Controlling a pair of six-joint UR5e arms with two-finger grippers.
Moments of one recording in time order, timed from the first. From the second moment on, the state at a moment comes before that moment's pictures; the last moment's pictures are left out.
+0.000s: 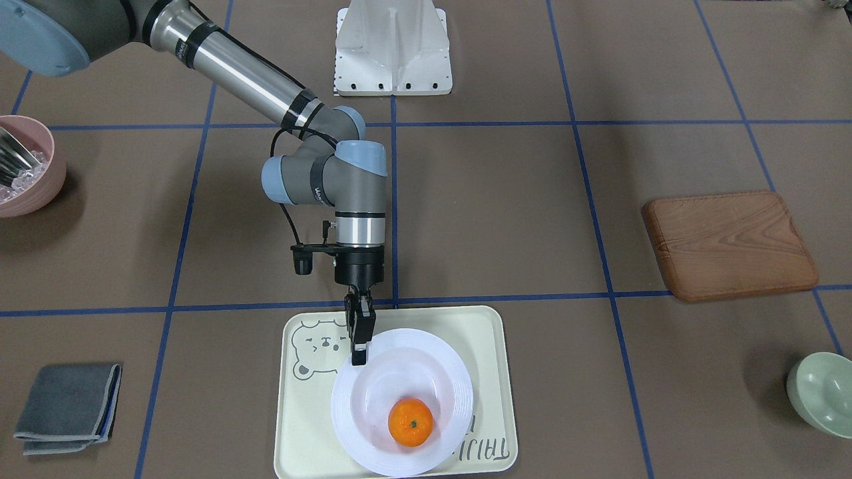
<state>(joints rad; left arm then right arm) -1.65 -1.51 -1.65 -1.63 -2.39 0.03 0.51 -0.68 1.01 -0.83 0.93 2.44</state>
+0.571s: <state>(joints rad) -1.65 -1.51 -1.65 -1.63 -2.39 0.03 0.57 -0.78 1.20 -0.92 1.25 1.93</state>
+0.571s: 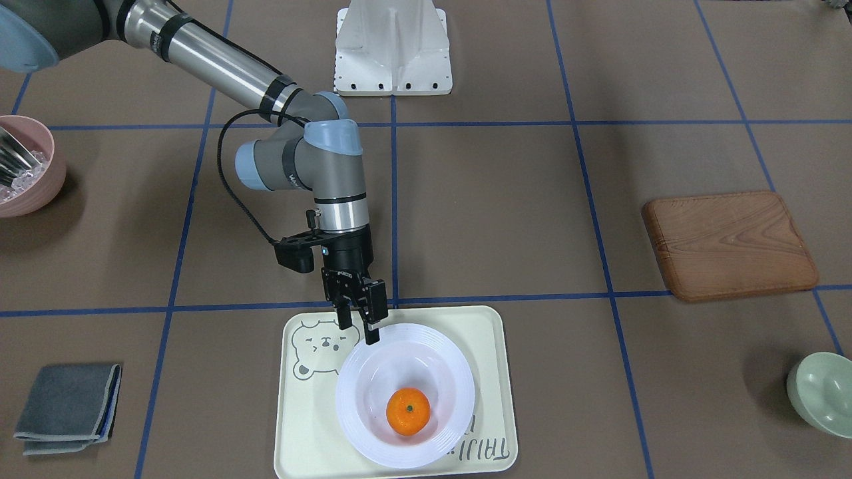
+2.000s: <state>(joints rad) -1.61 -1.48 -1.71 -1.62 -2.36 -0.05 1.41 -1.22 1.43 -1.46 2.22 0.10</state>
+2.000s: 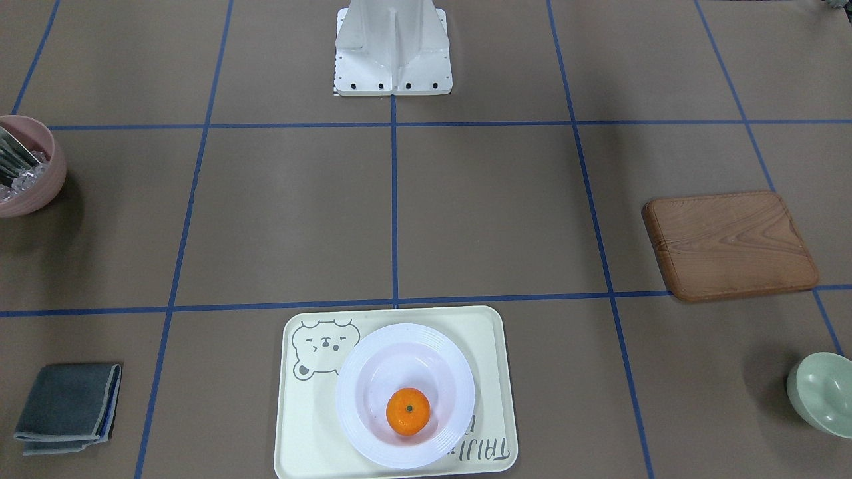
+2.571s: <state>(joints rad) -1.60 -1.48 -1.73 -1.62 -2.35 -0.05 1.57 -1.45 1.57 -1.58 2.26 -0.10</state>
